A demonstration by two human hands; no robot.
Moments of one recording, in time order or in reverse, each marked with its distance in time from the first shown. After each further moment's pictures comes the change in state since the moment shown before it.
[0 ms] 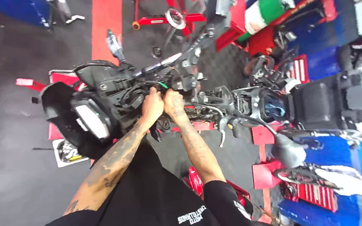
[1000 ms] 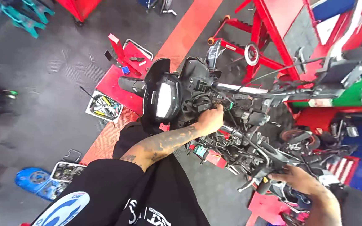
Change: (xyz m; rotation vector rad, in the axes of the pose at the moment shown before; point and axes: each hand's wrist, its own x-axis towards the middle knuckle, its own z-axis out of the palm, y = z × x) left_hand -0.005 -0.008 0.002 -0.042 -0.065 0.092; right_hand 0.004 0.236 -0.180 -0.360 -0.597 0.094
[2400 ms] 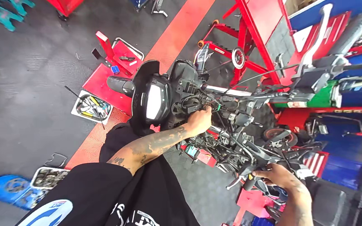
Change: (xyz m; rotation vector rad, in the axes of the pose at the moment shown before) left_hand 0.003 -0.003 -0.001 0.028 -0.010 0.028; right_hand -0.002 -0.008 0.003 0.090 -0.027 0.271
